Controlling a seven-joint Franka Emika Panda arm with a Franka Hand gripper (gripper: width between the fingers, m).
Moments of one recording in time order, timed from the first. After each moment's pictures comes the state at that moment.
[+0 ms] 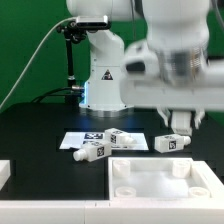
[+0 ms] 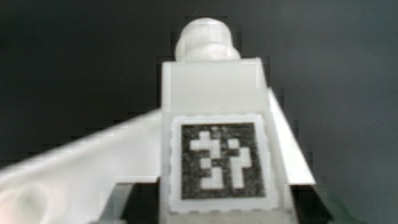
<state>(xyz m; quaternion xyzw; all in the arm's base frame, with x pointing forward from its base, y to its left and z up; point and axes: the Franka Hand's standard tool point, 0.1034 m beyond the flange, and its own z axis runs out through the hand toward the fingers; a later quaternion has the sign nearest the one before) 0.558 0.091 0.129 -0.97 0.18 0.16 0.07</state>
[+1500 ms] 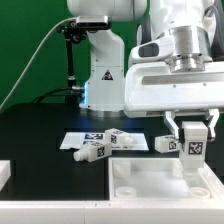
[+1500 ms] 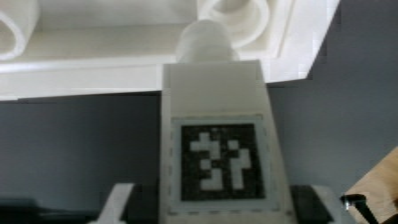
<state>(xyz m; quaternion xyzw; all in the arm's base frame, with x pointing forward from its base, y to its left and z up) 0.634 0.097 0.113 -0.95 0.02 -0.31 0.02</state>
